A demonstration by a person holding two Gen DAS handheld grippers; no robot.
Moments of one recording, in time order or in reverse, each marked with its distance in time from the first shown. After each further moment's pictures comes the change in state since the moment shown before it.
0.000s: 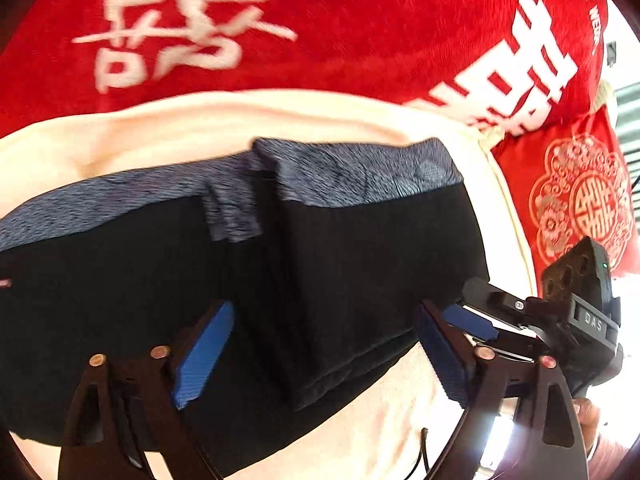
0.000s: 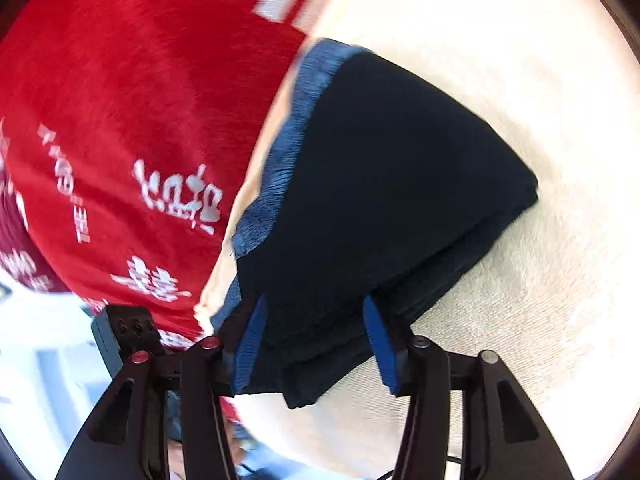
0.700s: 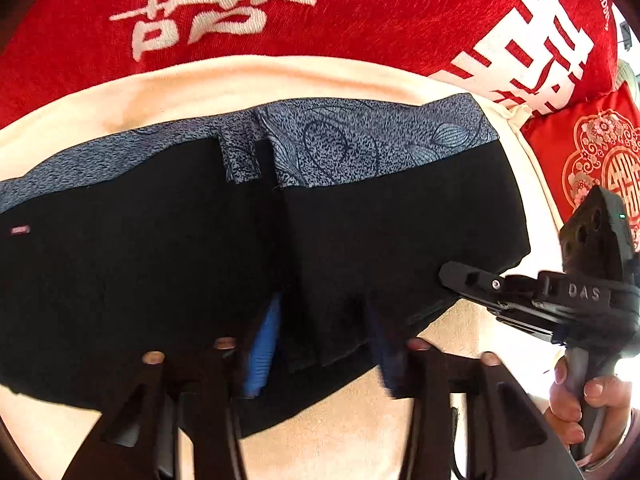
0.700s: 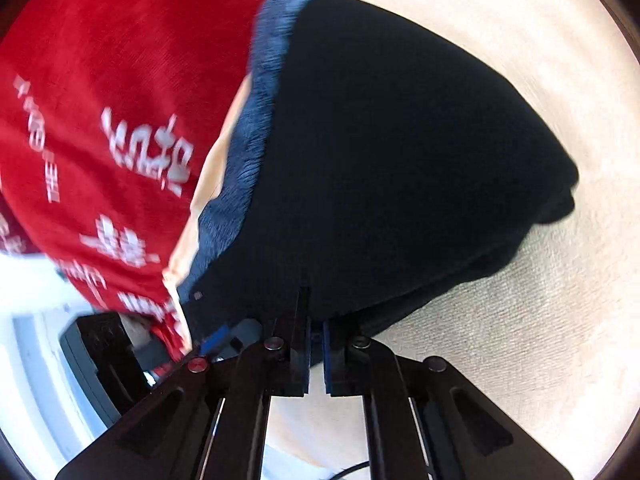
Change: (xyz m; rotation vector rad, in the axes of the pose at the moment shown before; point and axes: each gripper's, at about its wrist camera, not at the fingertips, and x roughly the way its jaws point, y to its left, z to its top) left arm 0.001 -0.008 -0.055 -0.010 -0.038 0.168; right arm 0.048 0.018 -0.006 -0.166 0.118 -0.115
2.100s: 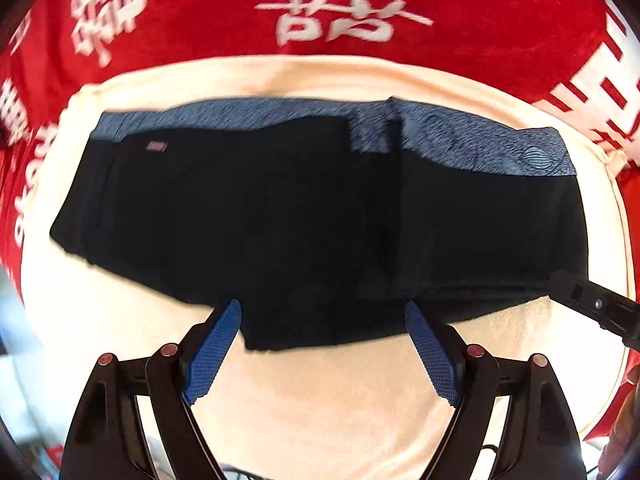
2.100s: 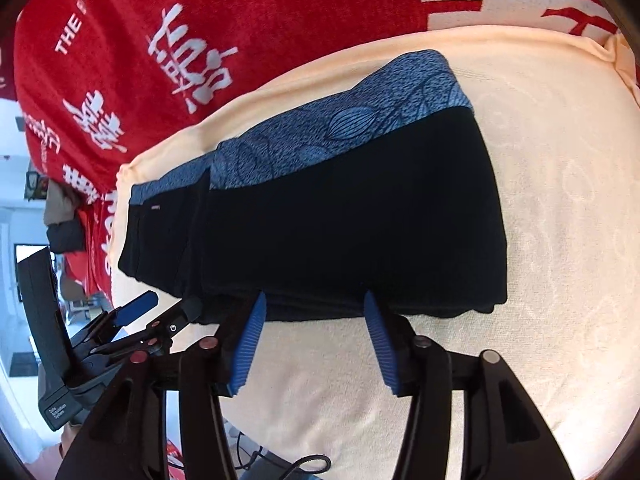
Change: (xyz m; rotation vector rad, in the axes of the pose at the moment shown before) left arm -0.037 -0.007 -0.029 -0.283 -0.007 0.383; right arm -0.029 0.046 0.008 -0.444 0.155 -0.267
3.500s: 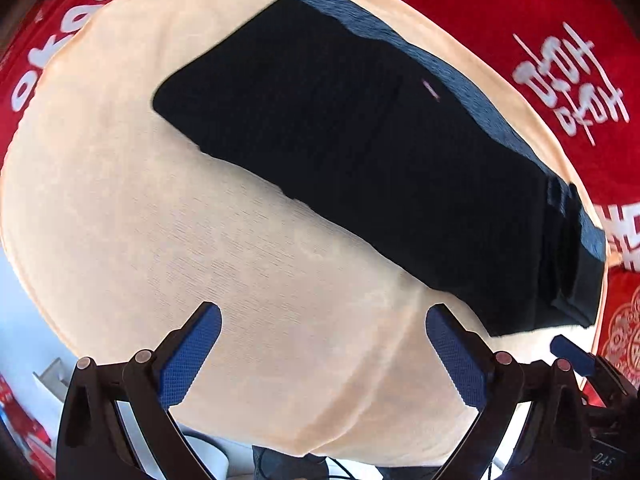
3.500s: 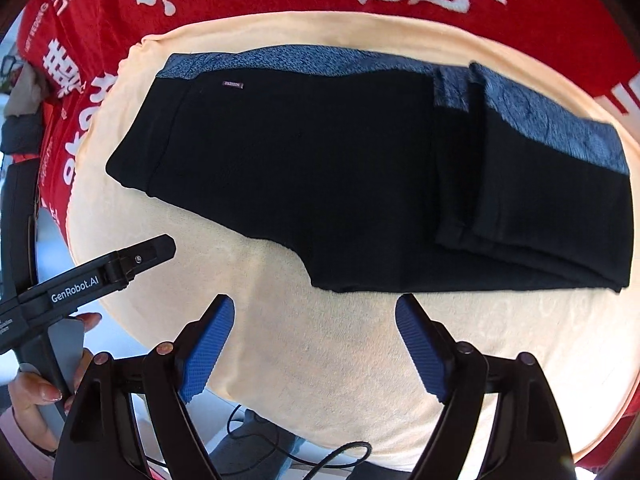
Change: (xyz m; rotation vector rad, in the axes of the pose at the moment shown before) left arm 0.056 0.257 -0.012 -0.323 0.103 -0.186; right arm 0.099 0.208 -0.057 -0.261 0.127 -0.275
